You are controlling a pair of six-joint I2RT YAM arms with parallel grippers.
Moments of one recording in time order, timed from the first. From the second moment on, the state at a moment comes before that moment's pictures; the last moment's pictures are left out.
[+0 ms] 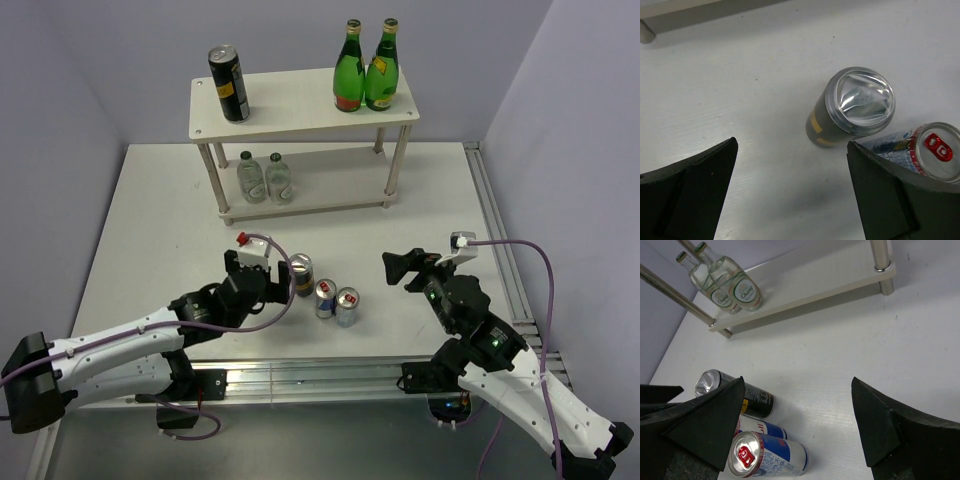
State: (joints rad) left arm -1.04 0.94 0.58 -0.17 -0.61 -0.48; right arm 0.72 0.32 0.46 -0.32 0.45 0.57
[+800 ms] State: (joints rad) left arm -1.07 1.14 0.48 0.23 -0.58 -0.60; right arm 0.72 0.34 0.46 -0.32 0.45 0.57
